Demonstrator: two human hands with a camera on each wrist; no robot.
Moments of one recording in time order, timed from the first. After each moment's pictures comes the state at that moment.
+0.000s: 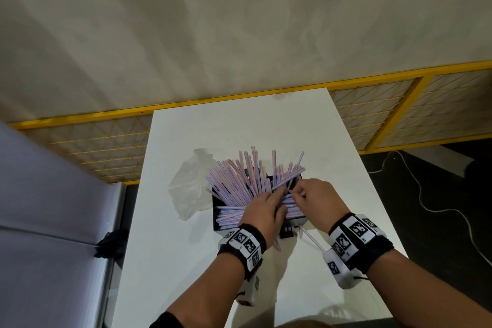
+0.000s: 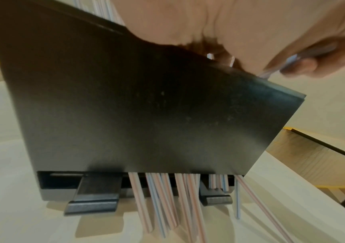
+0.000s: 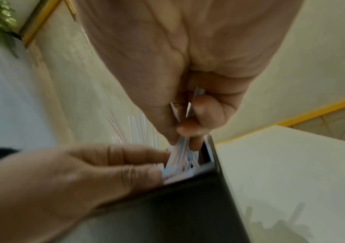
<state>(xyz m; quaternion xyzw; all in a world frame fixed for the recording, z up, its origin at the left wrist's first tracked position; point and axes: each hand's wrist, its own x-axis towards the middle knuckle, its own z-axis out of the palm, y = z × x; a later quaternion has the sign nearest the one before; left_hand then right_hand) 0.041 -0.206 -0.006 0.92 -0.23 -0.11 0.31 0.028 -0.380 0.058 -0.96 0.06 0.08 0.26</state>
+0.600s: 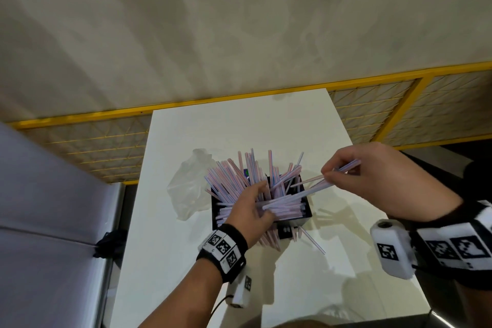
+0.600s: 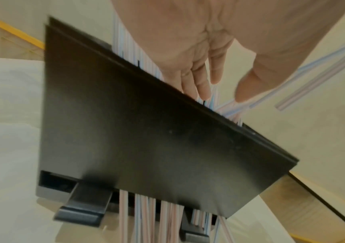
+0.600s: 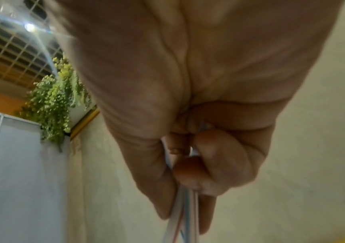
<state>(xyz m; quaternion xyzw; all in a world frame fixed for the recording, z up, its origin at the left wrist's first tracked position) 0.041 -0.175 0.017 0.84 -0.12 -0.18 0.51 -0.001 -0.430 0.221 -0.94 -0.01 0.07 0.33</state>
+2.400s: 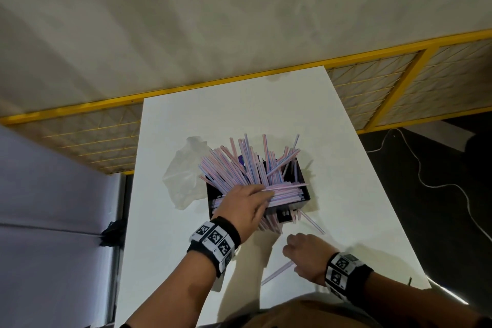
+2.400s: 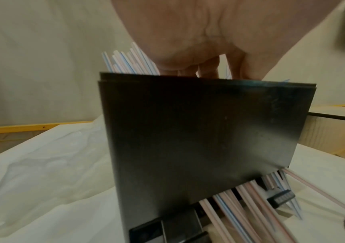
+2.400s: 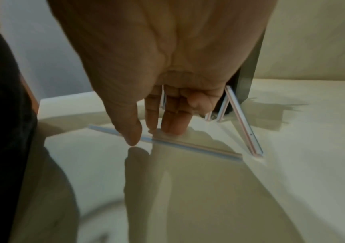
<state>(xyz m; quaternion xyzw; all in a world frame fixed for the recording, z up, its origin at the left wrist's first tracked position) 0.044 -0.160 0.015 0.92 -0.34 -0.12 0.17 -0.073 -0.368 -0.082 -0.92 -0.25 0.29 0.03</state>
